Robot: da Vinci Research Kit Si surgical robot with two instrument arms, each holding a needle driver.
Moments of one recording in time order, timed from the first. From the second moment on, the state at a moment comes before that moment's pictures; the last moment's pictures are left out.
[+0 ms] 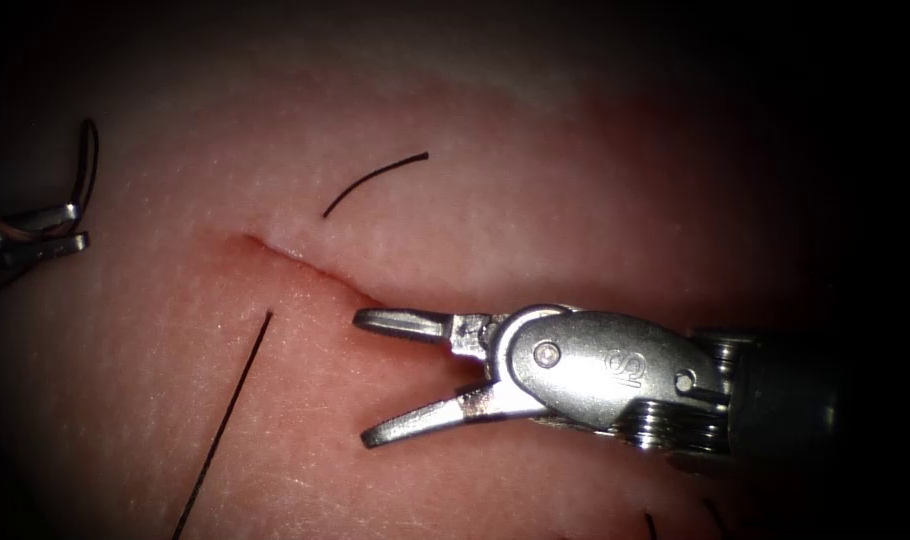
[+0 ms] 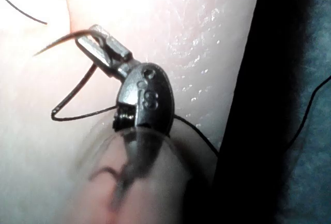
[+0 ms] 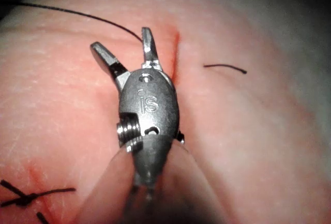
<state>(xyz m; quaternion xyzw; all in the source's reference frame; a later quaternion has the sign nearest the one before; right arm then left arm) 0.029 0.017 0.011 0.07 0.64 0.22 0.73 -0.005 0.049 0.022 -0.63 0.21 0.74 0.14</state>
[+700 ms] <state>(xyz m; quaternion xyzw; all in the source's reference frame) 0.026 0.013 0.017 -0.01 0.52 0.45 0.73 -0.005 0.049 0.023 -0.62 0.23 0.74 0.13</state>
